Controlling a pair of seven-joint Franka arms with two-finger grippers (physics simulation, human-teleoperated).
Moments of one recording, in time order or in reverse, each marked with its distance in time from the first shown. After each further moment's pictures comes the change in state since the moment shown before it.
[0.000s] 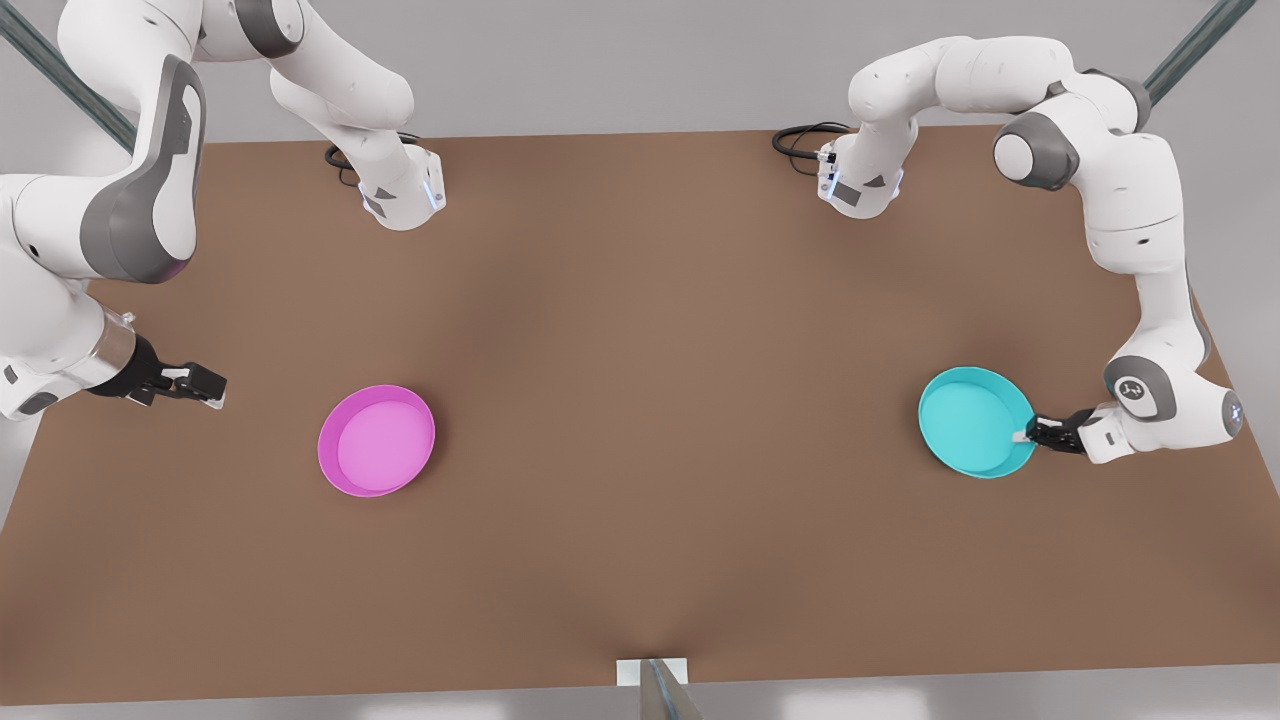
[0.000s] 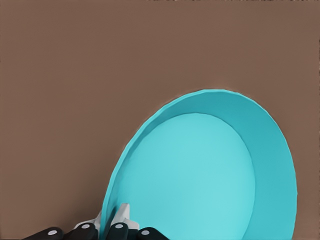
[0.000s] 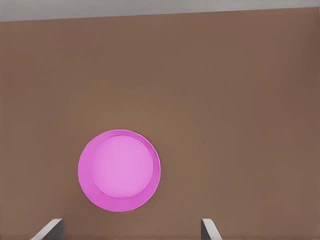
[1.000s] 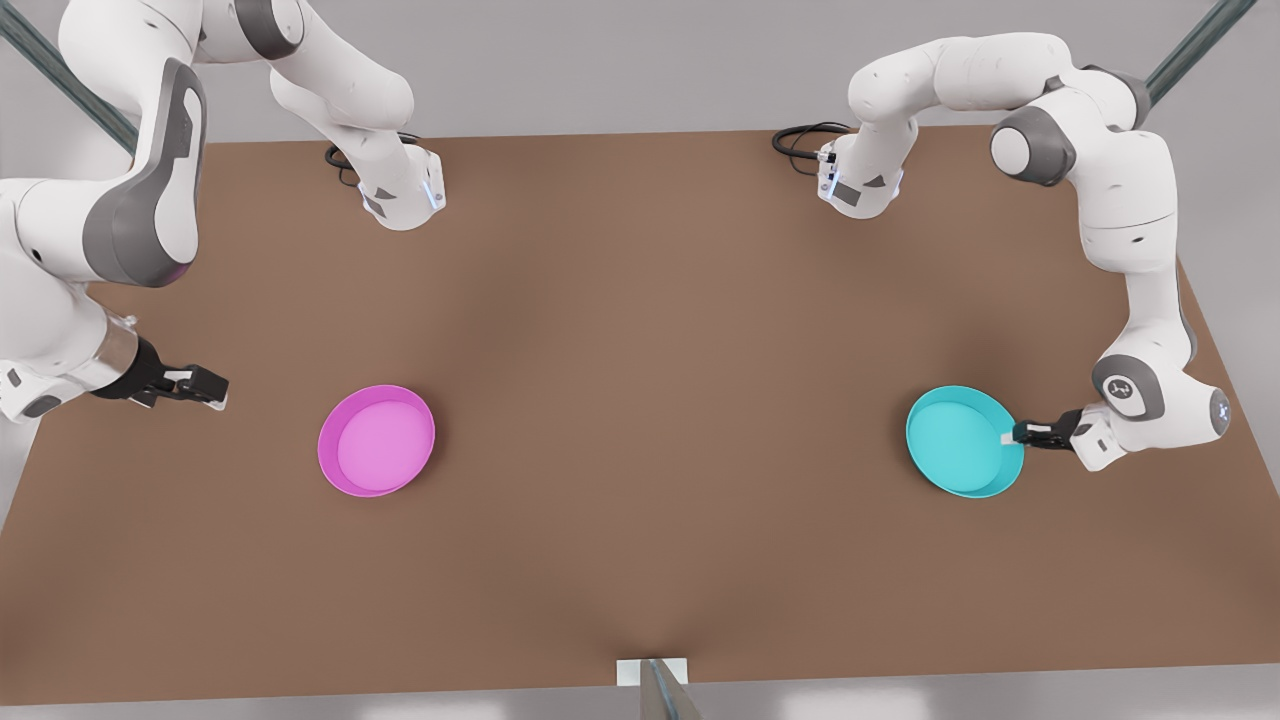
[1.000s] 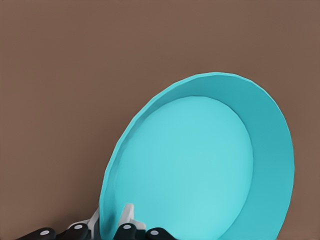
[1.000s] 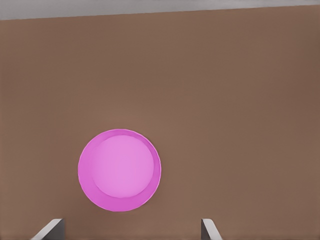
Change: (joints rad) left arm -0.018 -0.026 -0.011 -0.051 -0.028 0.042 -0.199; right arm 0.002 0.006 0.000 0.000 0.000 -0.001 0.003
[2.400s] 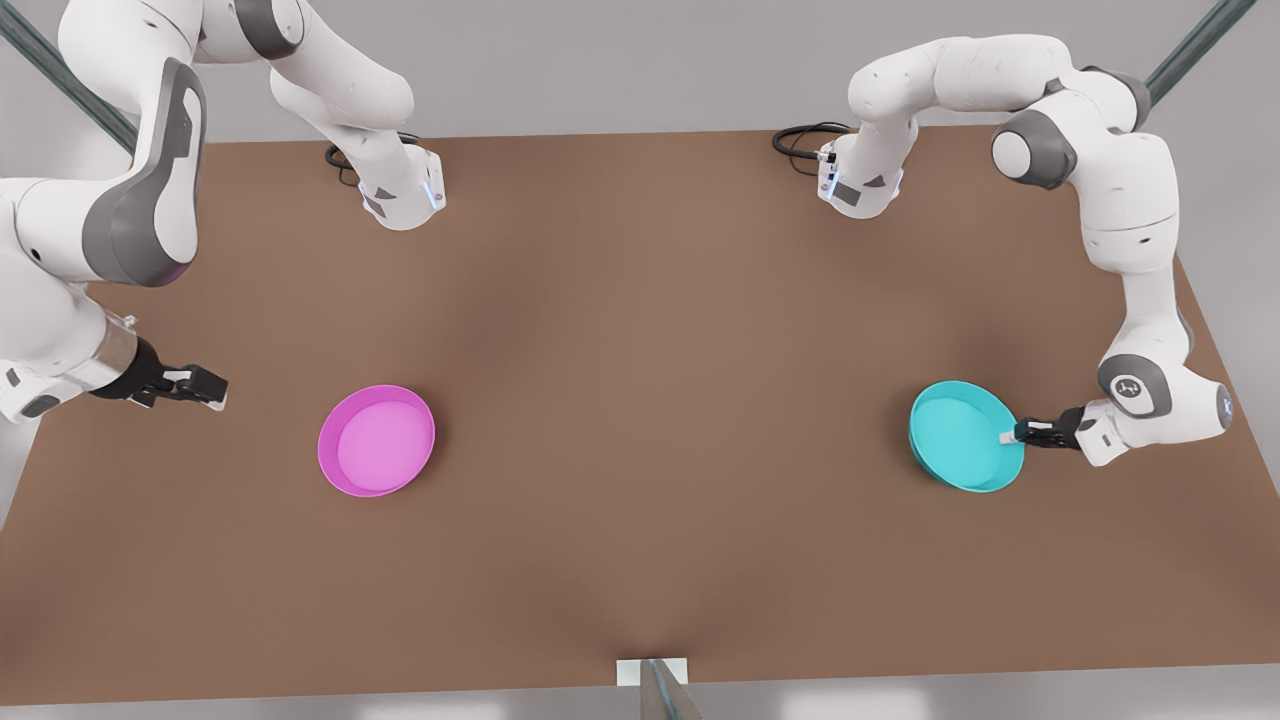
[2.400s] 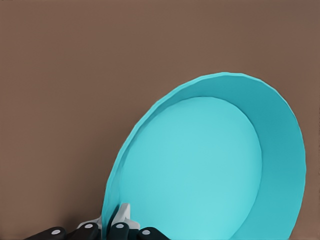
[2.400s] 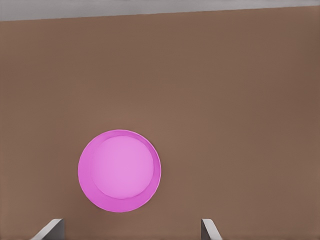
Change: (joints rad) left arm 0.000 0.006 0.025 0.004 -0.087 -0.037 0.071; right arm -0.001 0.000 0.000 0.000 0.000 0.001 0.000
